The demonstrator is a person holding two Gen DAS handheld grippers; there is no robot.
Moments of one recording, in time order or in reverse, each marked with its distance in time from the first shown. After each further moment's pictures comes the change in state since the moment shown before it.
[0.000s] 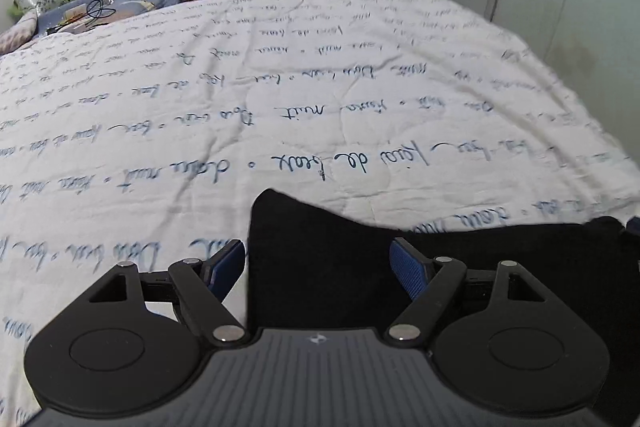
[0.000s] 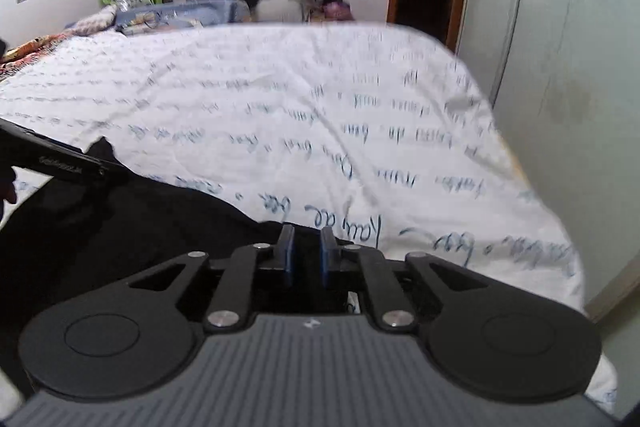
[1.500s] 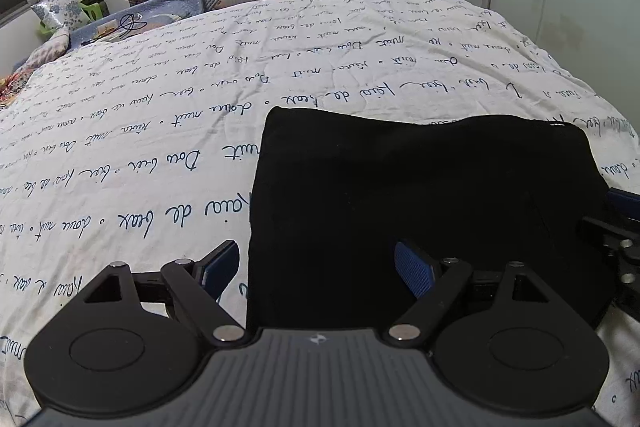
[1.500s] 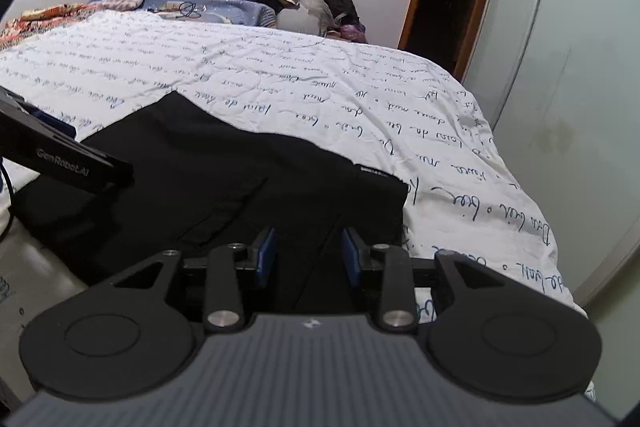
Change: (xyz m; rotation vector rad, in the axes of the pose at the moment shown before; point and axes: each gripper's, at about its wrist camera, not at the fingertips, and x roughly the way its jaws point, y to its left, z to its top) left arm -0.070 -0.035 -0.077 0.048 -0.025 0.104; right arm -0.065 0.061 -0.051 -0.142 -0.025 -0.044
